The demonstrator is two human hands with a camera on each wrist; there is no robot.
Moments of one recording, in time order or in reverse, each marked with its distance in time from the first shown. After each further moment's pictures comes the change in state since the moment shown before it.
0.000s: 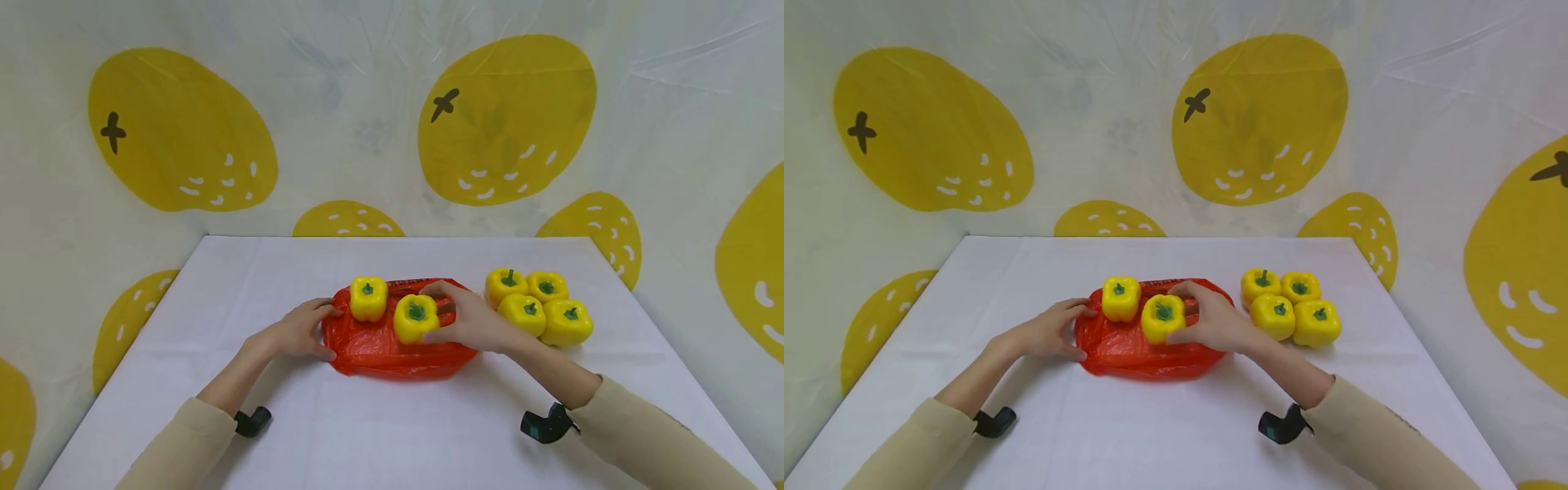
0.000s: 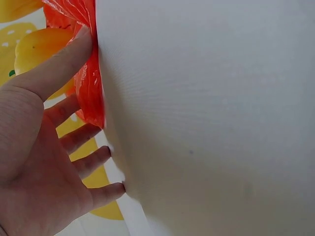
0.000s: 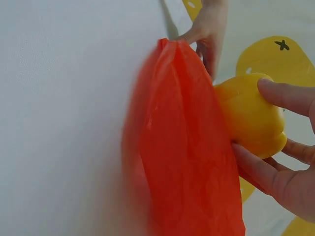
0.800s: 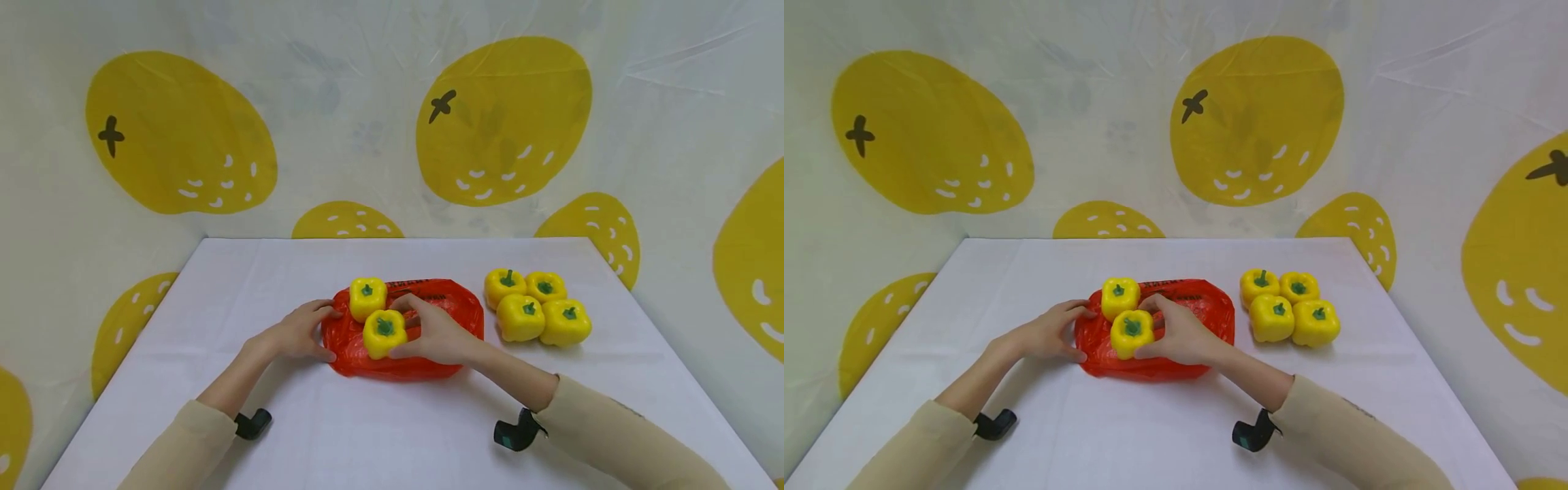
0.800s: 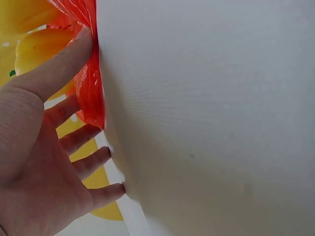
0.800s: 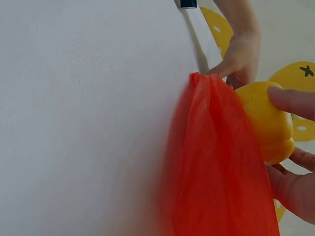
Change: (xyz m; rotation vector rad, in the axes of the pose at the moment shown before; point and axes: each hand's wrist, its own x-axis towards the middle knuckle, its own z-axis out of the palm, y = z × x) left_hand -0.001 0.001 0.000 0.010 0.009 0.010; right_hand 0.017 -0.012 0.048 0.066 -0.038 -0.067
